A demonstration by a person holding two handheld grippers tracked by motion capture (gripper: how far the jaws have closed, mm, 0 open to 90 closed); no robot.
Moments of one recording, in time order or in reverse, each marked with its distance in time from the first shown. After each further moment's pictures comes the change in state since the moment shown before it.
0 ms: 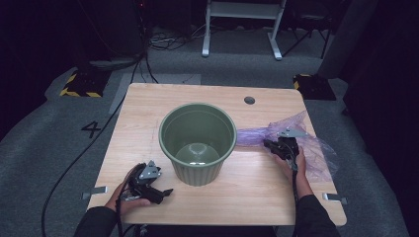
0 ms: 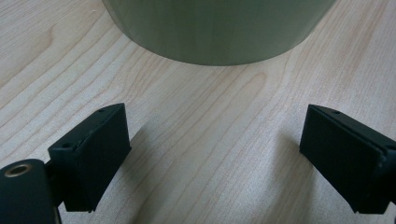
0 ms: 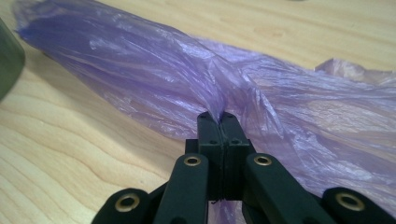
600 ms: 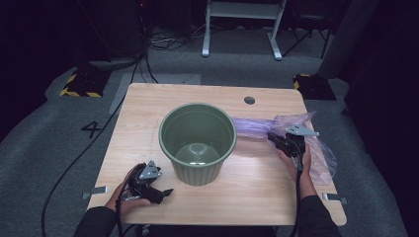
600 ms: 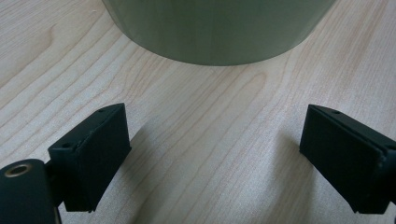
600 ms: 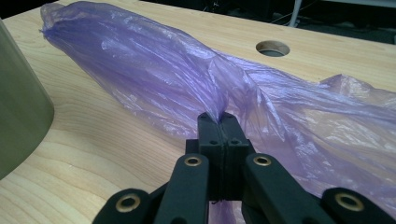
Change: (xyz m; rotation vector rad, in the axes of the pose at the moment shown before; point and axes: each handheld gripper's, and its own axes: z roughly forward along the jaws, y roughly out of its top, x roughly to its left) left arm 0.000 0.000 0.000 0.001 0.000 0.000; right arm 0.003 0.017 -0.026 -0.136 -0.019 0.007
